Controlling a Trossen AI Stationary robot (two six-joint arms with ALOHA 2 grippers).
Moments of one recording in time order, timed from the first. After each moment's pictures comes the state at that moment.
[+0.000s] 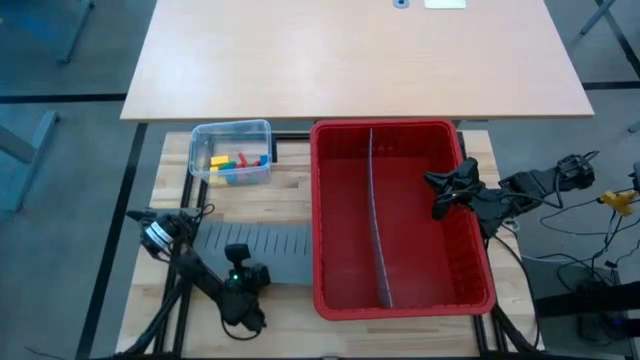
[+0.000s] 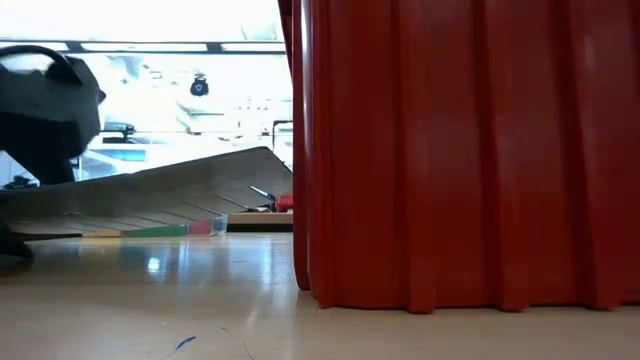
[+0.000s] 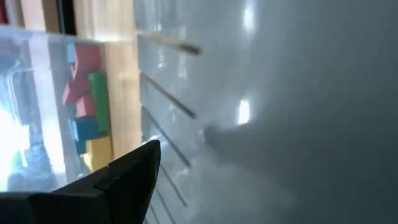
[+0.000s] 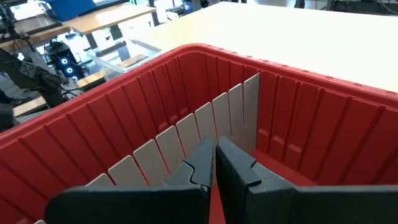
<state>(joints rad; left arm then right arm) -0.79 2.02 1.13 -1.30 -0.58 -1.09 0.42 0.61 0.81 -0.81 0.96 0.69</state>
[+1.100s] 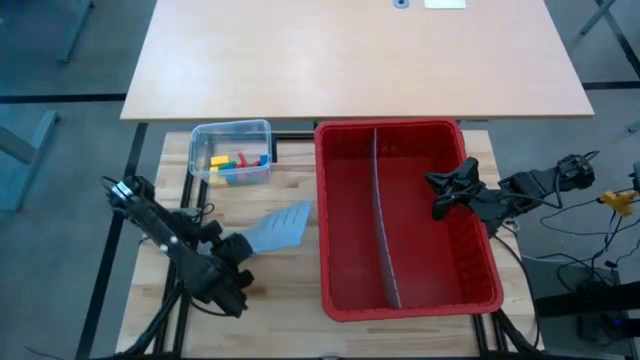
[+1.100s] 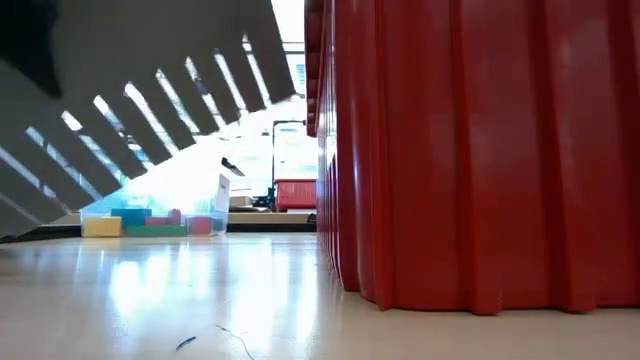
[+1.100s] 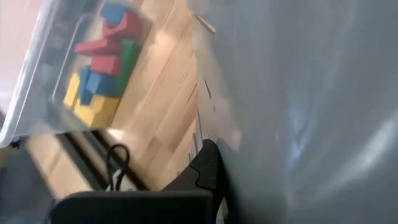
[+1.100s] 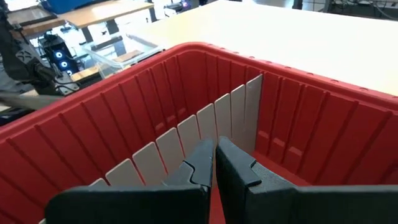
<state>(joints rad) -0.76 1.58 1.25 -1.57 -0.54 -1.38 0.42 0.61 0.81 -0.84 0.96 0.68</state>
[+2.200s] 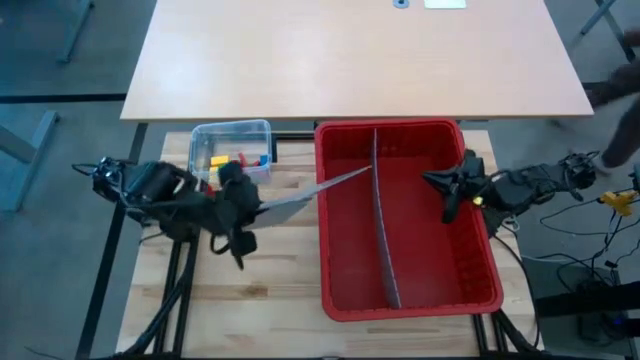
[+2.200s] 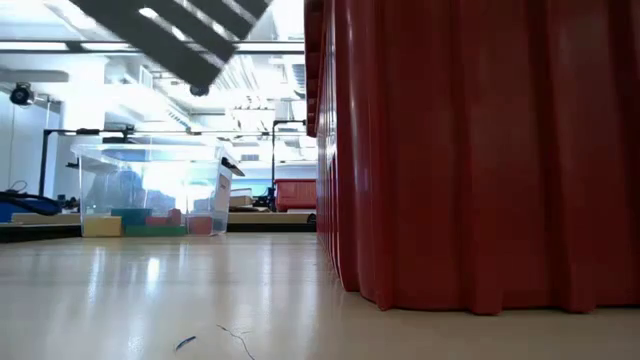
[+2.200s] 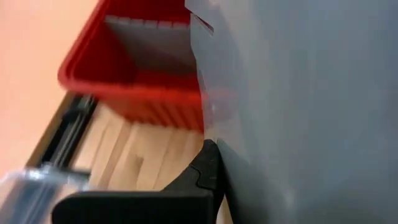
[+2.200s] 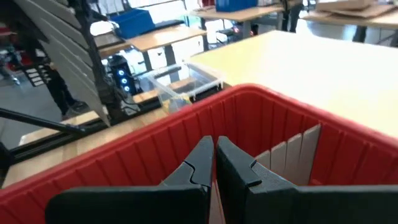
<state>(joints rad) -0.41 1.45 1.94 -1.37 -0.54 -0.42 0.42 0.60 0.91 -0.59 0.81 0.36</state>
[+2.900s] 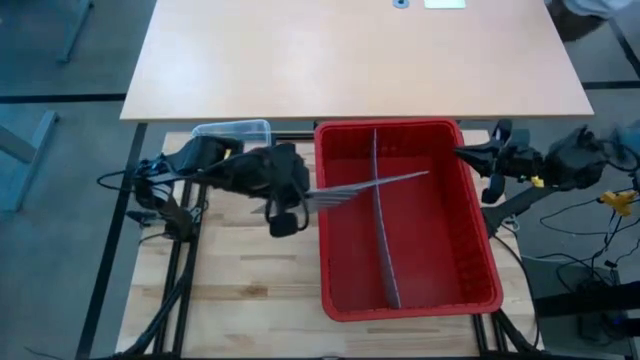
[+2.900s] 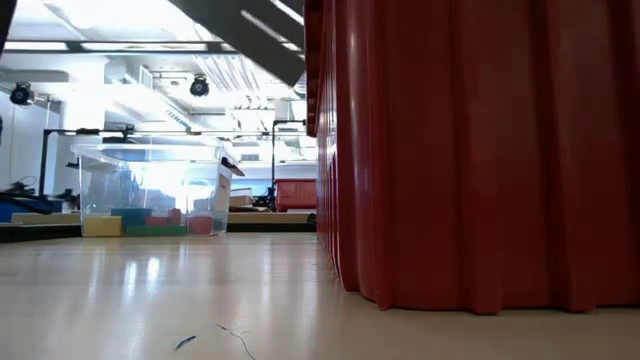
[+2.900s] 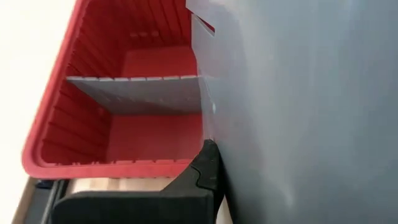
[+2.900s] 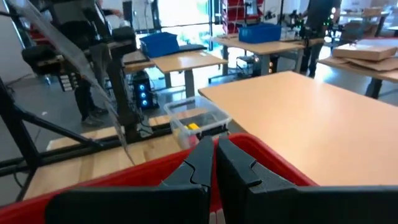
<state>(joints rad) -0.14 1.77 2.35 -1.36 -0.21 -0.08 0.42 0.61 1.28 -0.84 0.73 0.18</state>
